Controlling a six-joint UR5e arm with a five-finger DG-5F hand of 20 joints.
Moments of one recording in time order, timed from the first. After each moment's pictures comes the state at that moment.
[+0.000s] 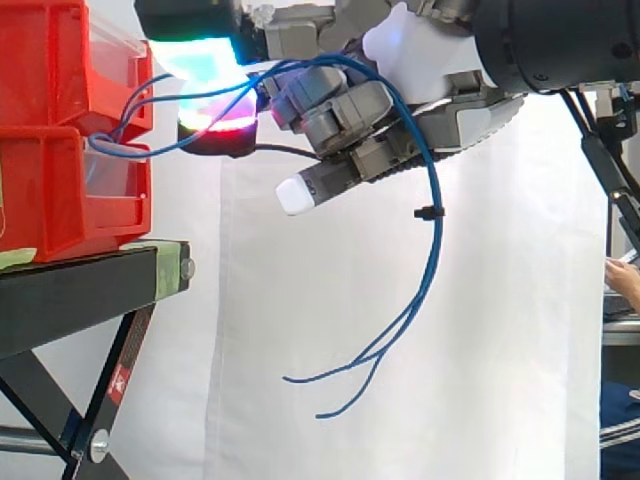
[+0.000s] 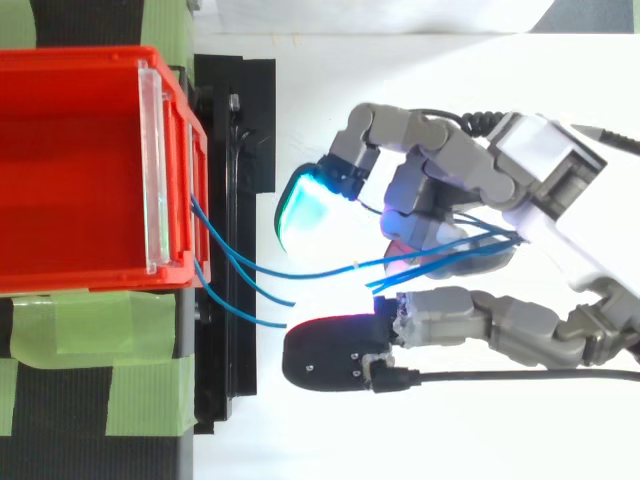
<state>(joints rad) 0.44 -1.96 -1.56 -2.66 -0.51 -0.46</state>
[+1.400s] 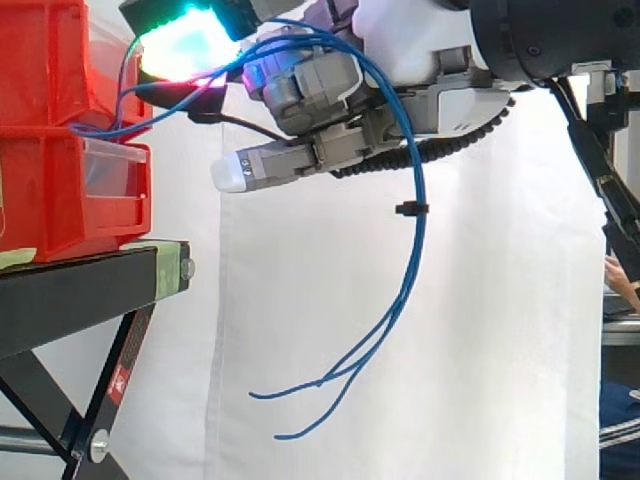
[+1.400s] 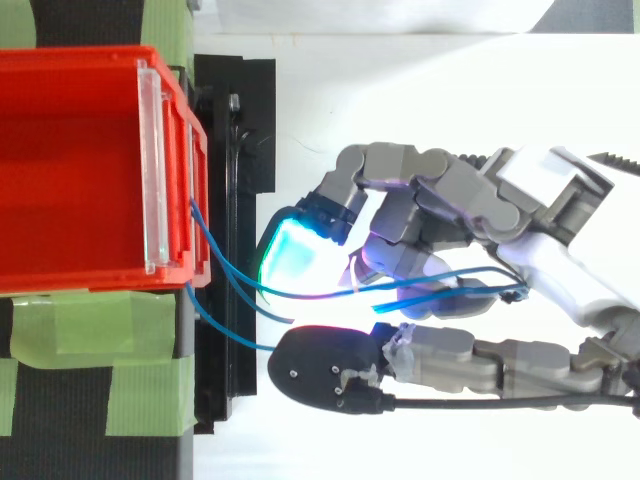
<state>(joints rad) 0.46 -1.96 -1.56 -2.64 -0.52 -0.23</state>
